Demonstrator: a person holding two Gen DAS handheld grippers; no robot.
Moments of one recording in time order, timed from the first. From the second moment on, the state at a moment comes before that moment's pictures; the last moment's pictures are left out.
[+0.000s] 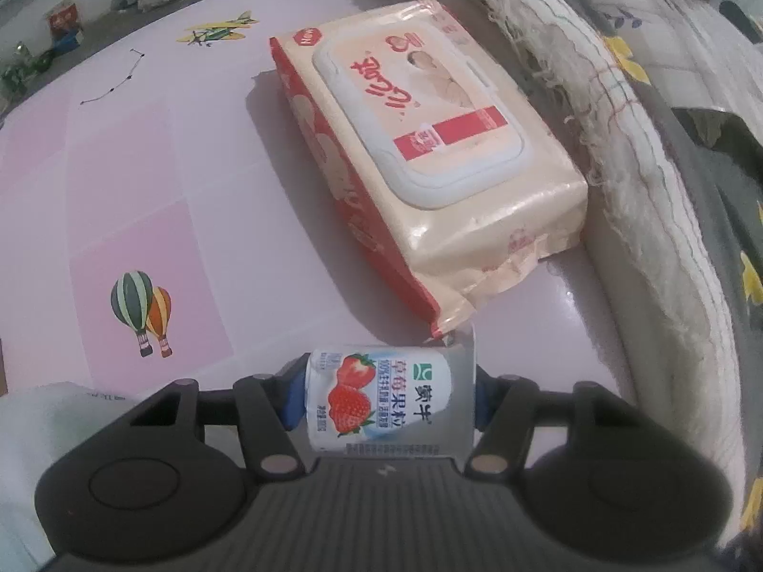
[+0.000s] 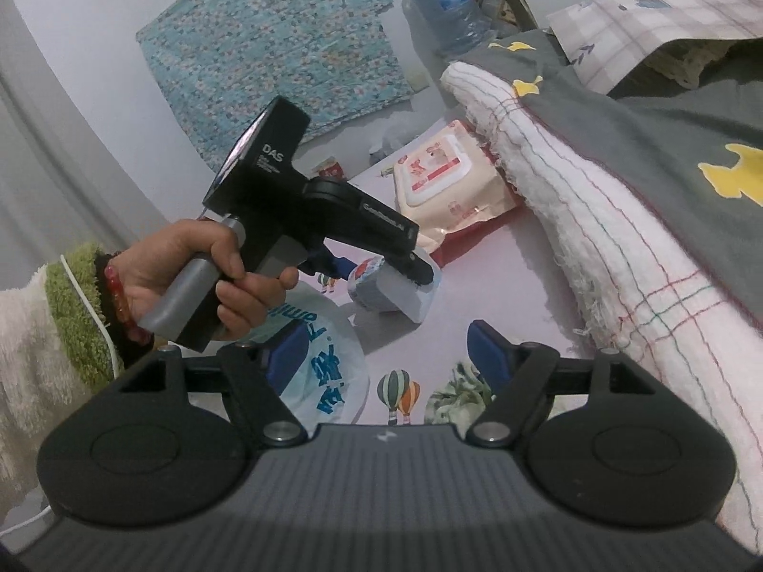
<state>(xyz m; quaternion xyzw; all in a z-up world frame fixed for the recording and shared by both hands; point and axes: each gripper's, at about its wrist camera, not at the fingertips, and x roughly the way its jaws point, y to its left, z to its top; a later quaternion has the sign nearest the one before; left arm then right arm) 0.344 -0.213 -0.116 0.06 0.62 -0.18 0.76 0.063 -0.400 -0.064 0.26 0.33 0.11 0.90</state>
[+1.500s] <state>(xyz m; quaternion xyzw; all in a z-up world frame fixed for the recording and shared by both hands) 0.099 -0.049 -0.142 -0.32 0.56 -0.28 0.71 -0.030 -0.271 -0.095 0.05 0.41 0.23 0.88</state>
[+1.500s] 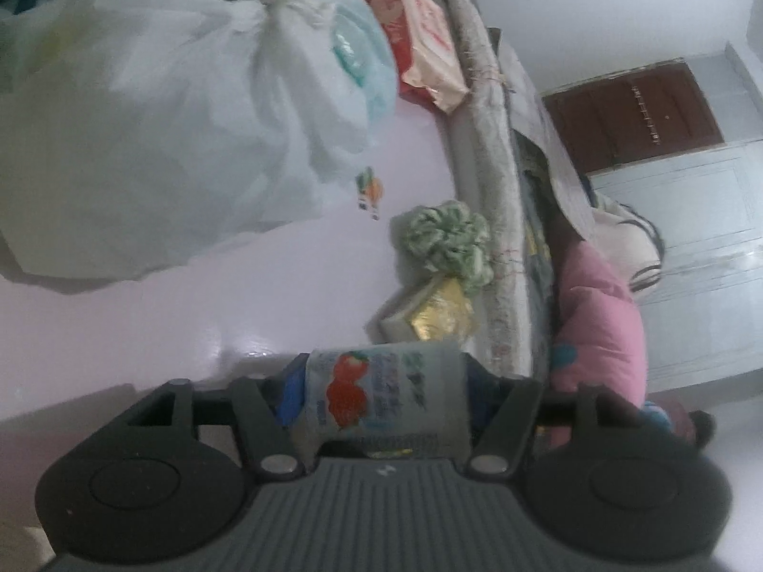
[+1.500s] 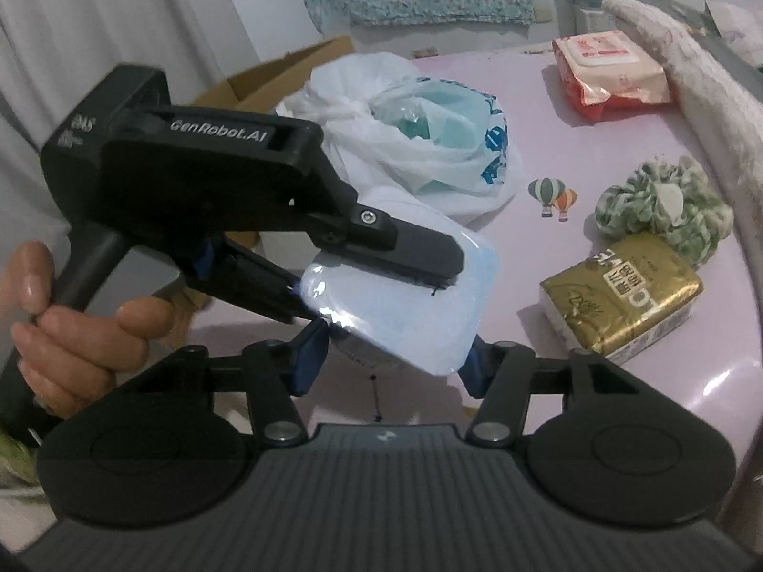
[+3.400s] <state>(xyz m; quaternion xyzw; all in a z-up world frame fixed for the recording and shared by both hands) 0.082 -0.064 -0.103 -0.06 0.49 -0.25 0.83 0.038 -0.330 -0.109 0.11 0.44 0.00 0.89</state>
